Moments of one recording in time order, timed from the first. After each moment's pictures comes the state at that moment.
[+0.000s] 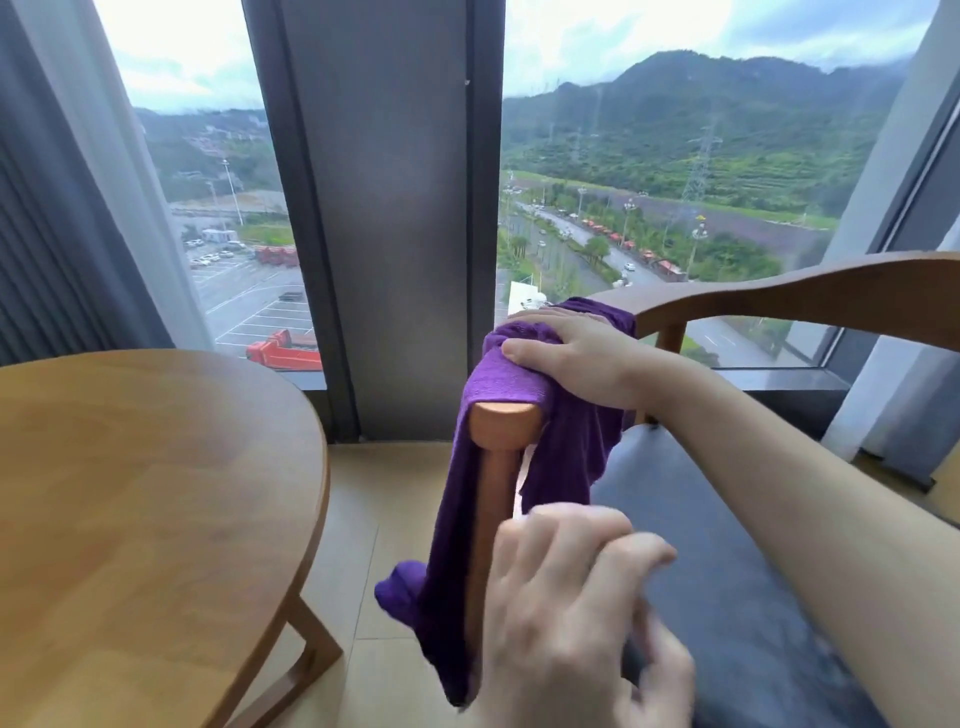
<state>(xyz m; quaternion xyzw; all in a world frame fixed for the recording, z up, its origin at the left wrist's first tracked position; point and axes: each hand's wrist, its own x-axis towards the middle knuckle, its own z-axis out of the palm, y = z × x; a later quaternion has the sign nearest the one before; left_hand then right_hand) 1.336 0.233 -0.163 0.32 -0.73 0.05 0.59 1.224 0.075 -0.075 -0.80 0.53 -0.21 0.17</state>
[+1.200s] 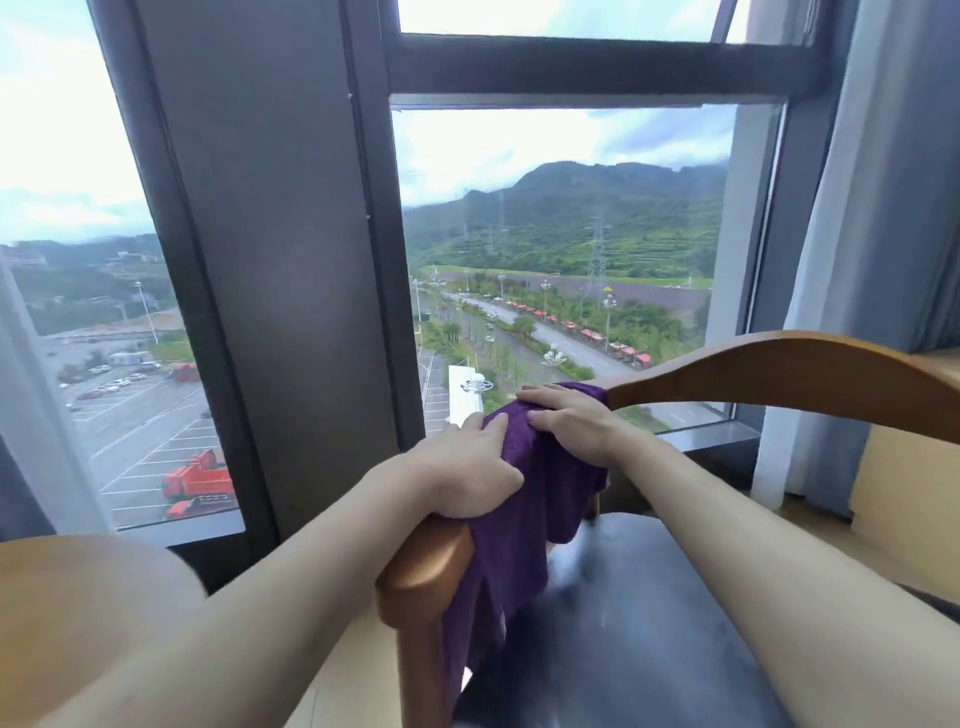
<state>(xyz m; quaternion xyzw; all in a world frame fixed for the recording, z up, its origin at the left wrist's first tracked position) 1.306 0.010 -0.069 0.49 -0.87 -0.08 0.02 1.118 -0.013 -0.091 -0.69 0.62 -0.31 0.19</state>
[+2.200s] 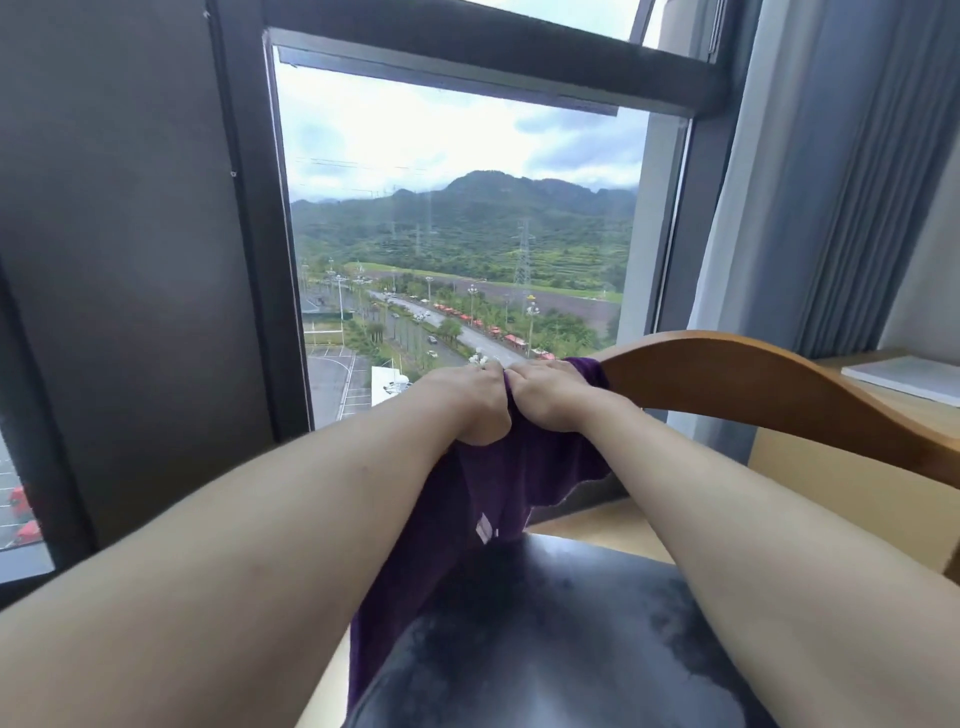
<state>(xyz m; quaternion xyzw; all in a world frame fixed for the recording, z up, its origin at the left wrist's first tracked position) 1.142 -0.092 -0.078 0.44 -0.90 0.02 0.04 0.999 -0.079 -0.094 -0.66 0.74 -0.08 -0.03</state>
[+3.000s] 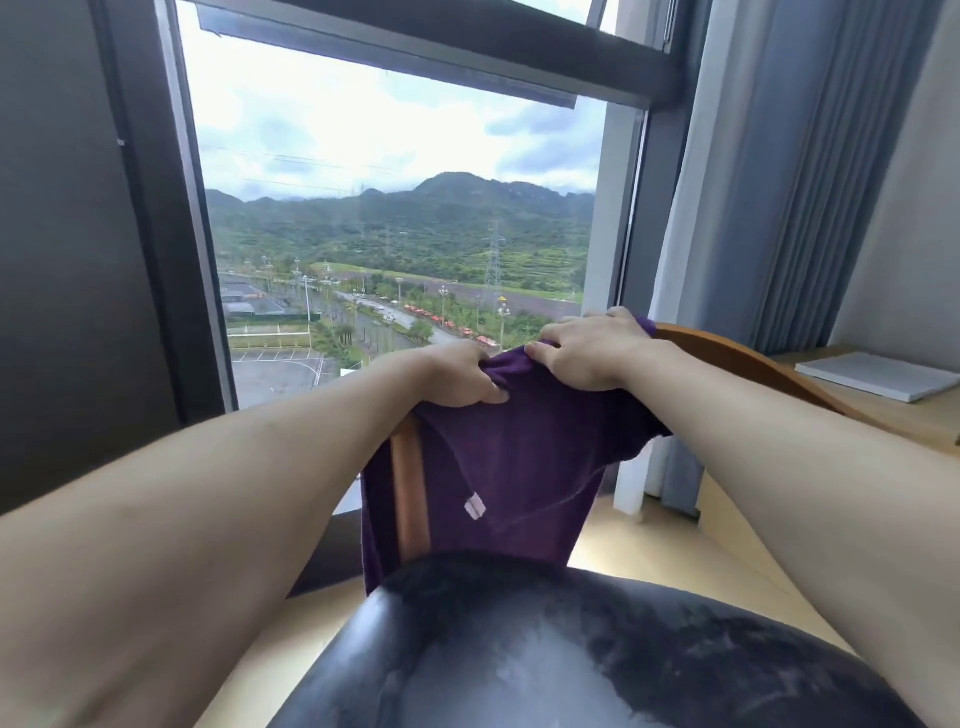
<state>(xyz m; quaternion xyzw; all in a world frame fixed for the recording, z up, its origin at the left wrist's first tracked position) 1.060 -0.149 -0.076 0.35 -0.92 -0.15 0.10 0.887 -0.059 -0.054 -0.60 0.78 0.03 -0.16</state>
